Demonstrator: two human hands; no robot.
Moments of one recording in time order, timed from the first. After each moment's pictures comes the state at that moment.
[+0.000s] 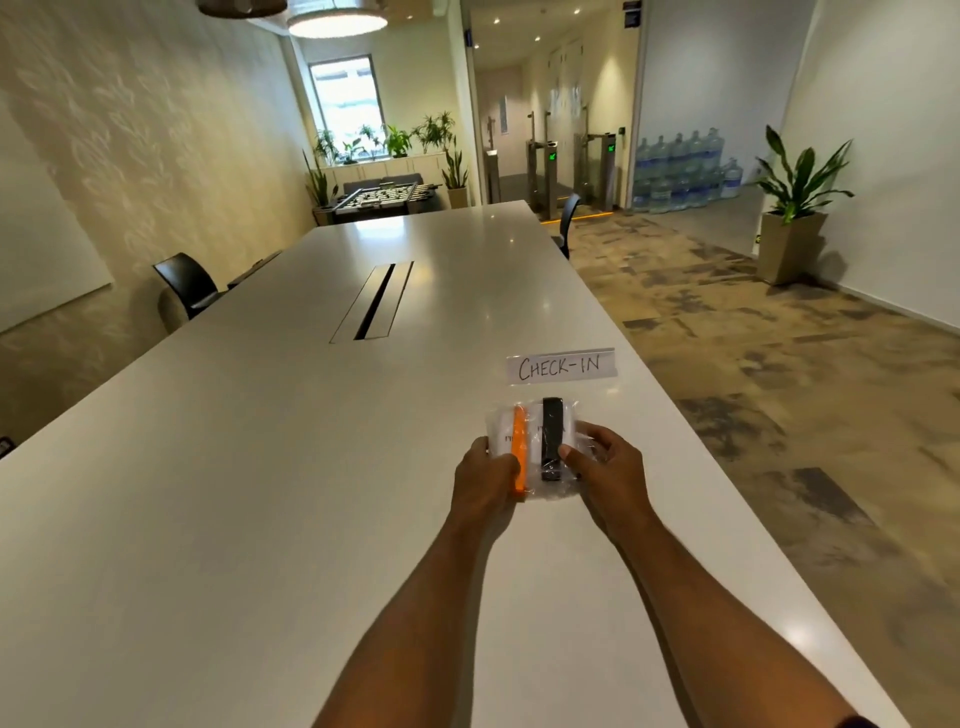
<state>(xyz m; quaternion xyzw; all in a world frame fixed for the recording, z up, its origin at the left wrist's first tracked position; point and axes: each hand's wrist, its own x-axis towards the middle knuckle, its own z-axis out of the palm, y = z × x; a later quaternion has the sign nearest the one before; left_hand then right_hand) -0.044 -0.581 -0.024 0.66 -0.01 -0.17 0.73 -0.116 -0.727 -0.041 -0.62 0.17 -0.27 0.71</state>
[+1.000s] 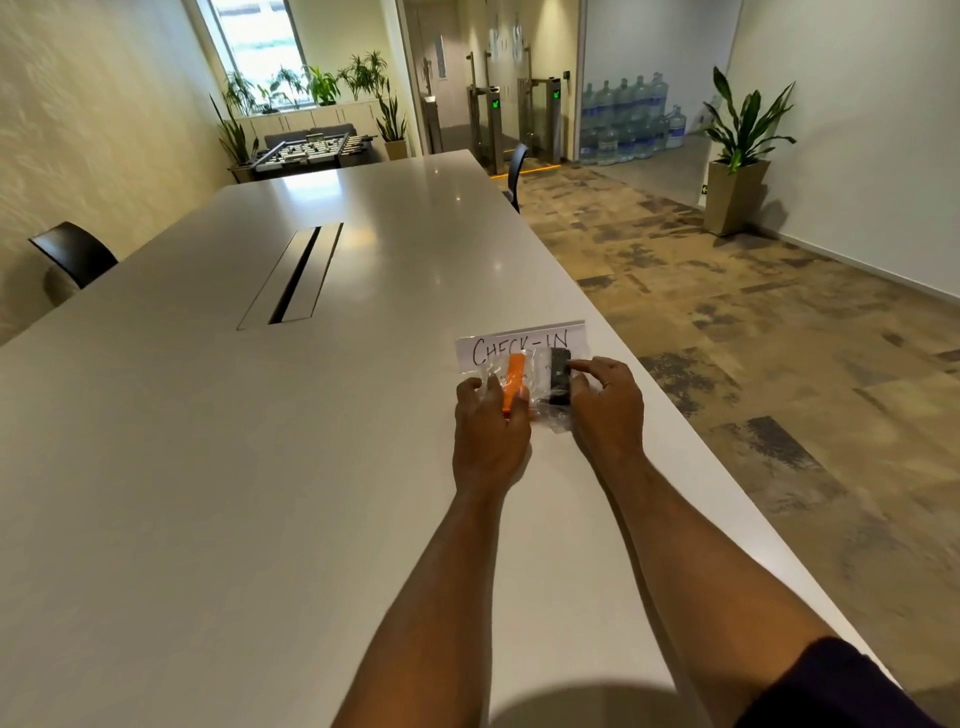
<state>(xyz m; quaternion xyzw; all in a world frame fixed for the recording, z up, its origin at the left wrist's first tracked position) 0.034 -0.674 -0.046 0.88 -0.21 0.06 0.43 -0.019 -0.809 -0.049 -0.74 0.29 -0.38 0.47</state>
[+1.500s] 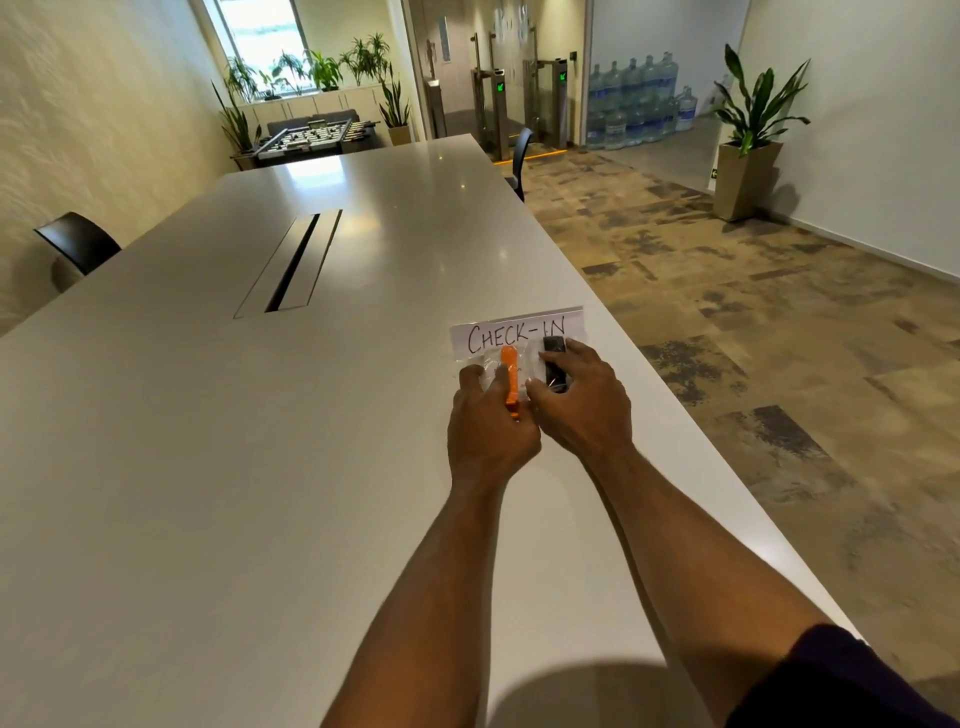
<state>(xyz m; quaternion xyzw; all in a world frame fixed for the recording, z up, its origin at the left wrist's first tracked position) 0.028 -0.680 -0.056 0.90 -0.24 0.13 0.33 -0.021 -0.803 -0.050 -0.87 0.21 -0.33 0.31</state>
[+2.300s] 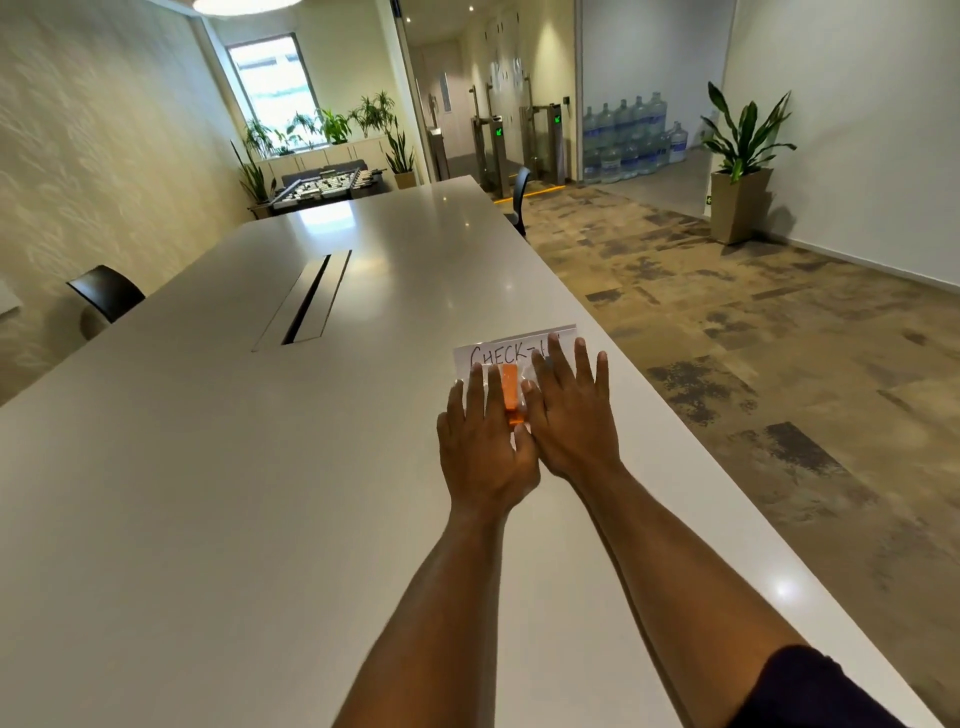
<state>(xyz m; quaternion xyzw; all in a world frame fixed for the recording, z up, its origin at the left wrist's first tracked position) 0.006 -0.663 -0.062 0.92 -0.26 0.22 0.20 -0.032 -0.790 -0.054 -0.94 0.16 -0.29 0.09</state>
